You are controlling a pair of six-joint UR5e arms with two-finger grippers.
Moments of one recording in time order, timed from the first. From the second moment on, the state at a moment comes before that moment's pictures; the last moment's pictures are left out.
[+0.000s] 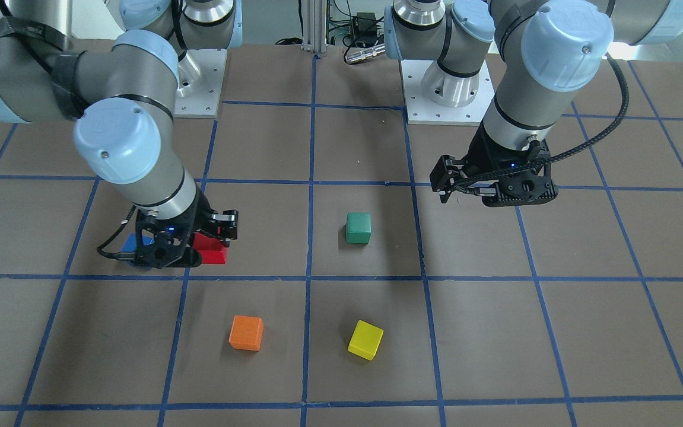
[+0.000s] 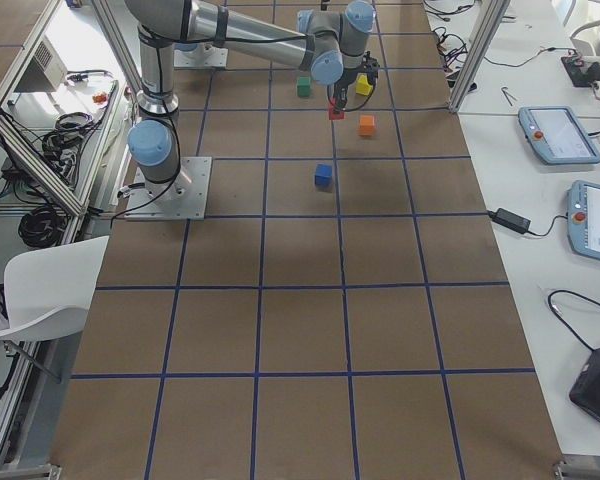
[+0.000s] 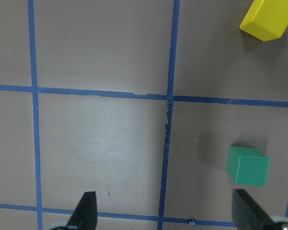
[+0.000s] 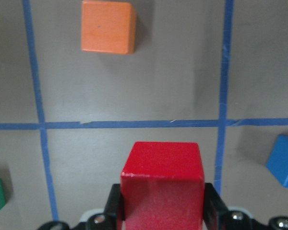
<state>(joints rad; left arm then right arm) -1.56 -1.67 -1.65 -1.45 1.61 -0.07 1.62 -1.29 1.64 -1.83 -1.49 0.09</state>
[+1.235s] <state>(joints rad) -1.56 -1.68 -1.65 -1.45 1.61 -0.07 1.37 -1.32 1.76 -1.84 -1.50 0.02</state>
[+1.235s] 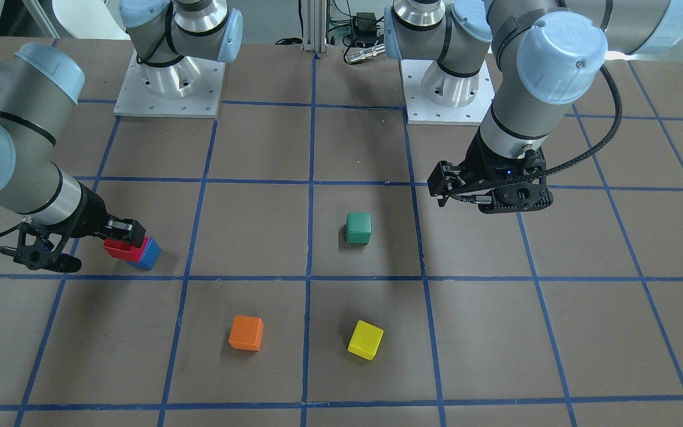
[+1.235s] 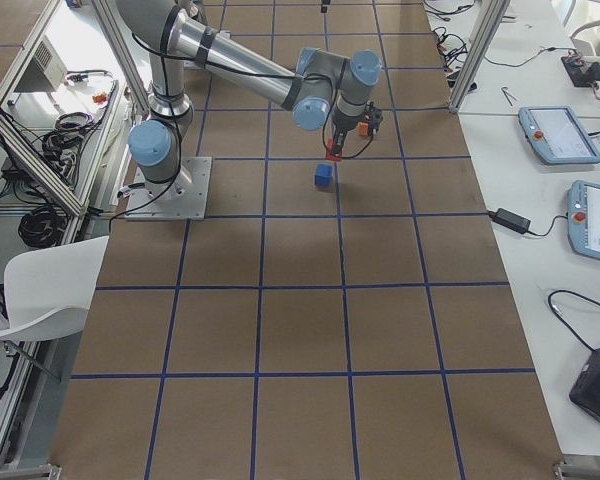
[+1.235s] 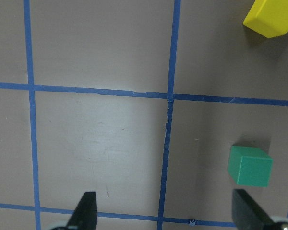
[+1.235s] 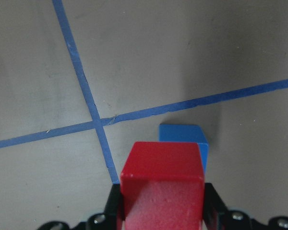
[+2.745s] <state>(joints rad) -1.57 -1.68 -1.67 -1.44 1.61 -0.07 1.36 -1.32 1.82 -1.90 -1.50 0.02</state>
